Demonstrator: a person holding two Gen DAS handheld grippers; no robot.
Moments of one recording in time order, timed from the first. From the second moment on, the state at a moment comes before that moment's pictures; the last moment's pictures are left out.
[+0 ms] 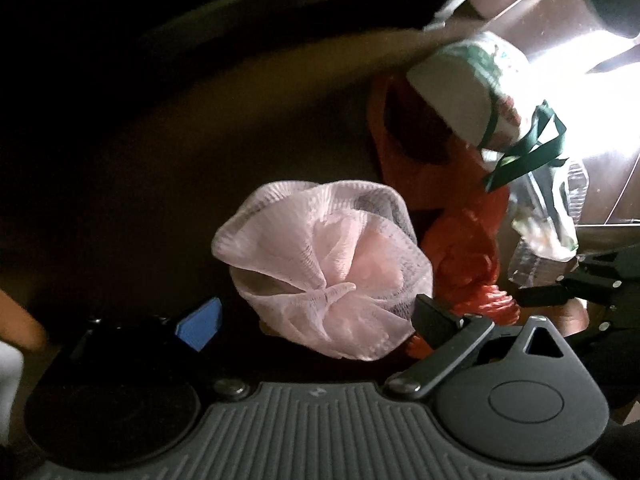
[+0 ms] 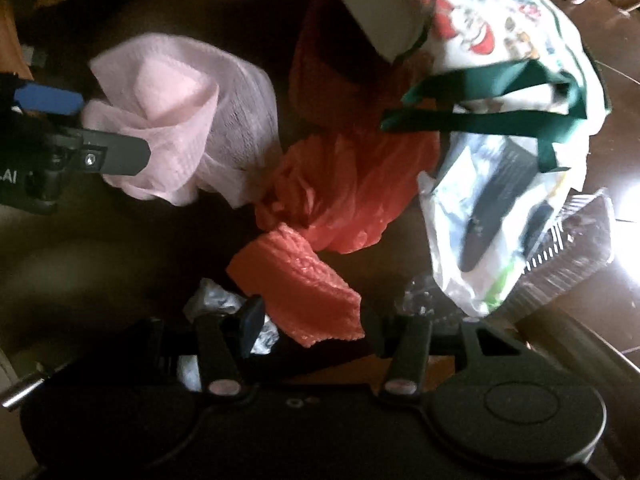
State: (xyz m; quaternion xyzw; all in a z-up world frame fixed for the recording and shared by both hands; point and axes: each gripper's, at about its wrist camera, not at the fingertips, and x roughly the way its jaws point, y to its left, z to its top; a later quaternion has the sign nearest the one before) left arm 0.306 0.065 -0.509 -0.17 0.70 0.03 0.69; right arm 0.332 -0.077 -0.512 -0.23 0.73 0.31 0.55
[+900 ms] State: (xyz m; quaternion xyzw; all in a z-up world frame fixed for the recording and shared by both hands) left arm 0.302 0.085 -0.501 -0.23 0.70 0.04 0.68; right arm 0.320 -0.075 -0.463 -0.26 0.68 0.39 0.57
